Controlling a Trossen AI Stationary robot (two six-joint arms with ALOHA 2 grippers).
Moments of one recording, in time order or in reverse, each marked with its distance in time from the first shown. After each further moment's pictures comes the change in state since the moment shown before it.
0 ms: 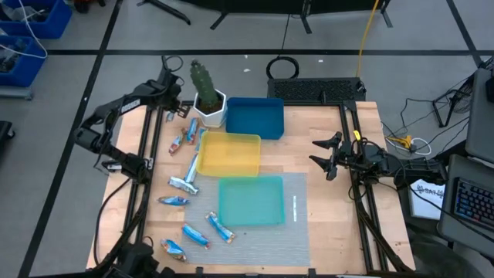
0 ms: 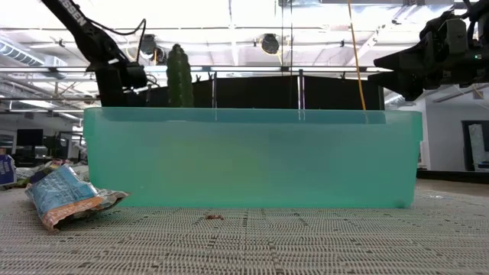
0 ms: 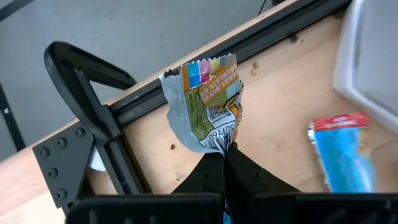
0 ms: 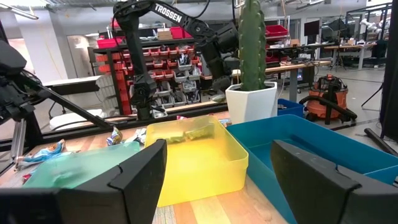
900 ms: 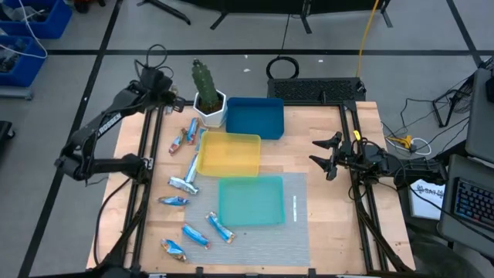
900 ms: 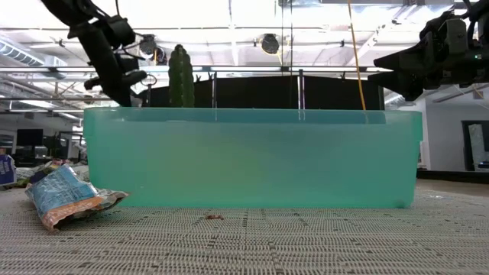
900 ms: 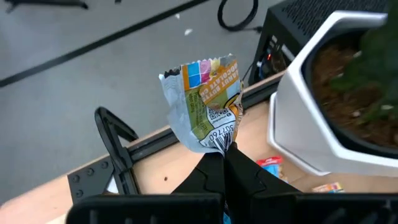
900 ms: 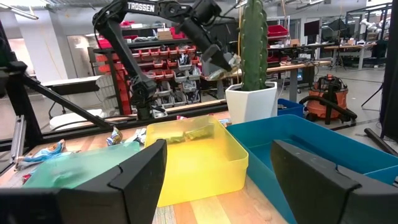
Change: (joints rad) left arm -0.056 -0.327 0.000 -0.003 0.030 -0.070; right arm 0.000 0.000 0.000 0.000 0.000 0.000
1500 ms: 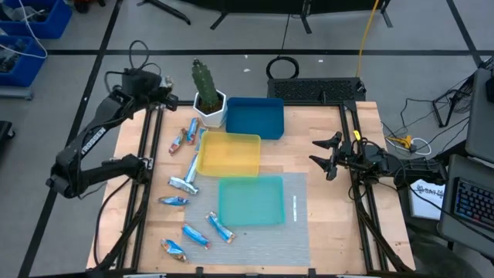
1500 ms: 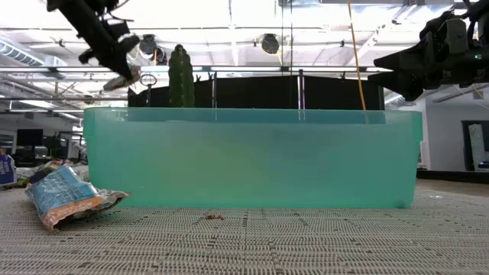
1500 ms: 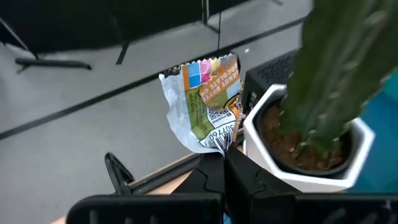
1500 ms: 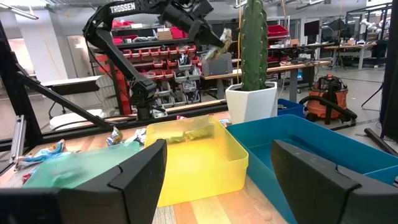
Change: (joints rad) left arm -0.054 -0.219 0.036 -0.001 0.004 -0.010; right arm 0.000 0.000 0.000 0.000 0.000 0.000
